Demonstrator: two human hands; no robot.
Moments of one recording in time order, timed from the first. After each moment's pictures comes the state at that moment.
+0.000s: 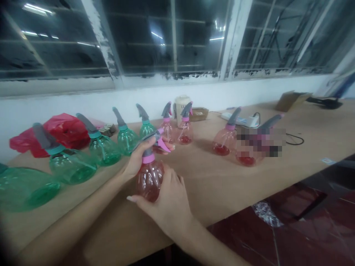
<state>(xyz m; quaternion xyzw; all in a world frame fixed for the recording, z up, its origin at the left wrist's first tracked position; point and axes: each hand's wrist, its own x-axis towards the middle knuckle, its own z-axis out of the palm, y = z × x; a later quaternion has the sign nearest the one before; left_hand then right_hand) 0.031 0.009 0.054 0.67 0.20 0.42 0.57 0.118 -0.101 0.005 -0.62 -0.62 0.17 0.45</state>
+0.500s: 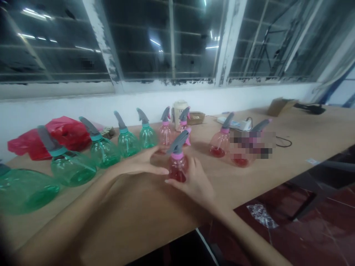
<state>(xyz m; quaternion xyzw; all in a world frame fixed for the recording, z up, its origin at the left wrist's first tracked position) 0.008 0.018 0.069 0.88 0.31 0.14 0.34 0.197 -0.077 -0.014 -0.60 -0.68 0.08 0.42</state>
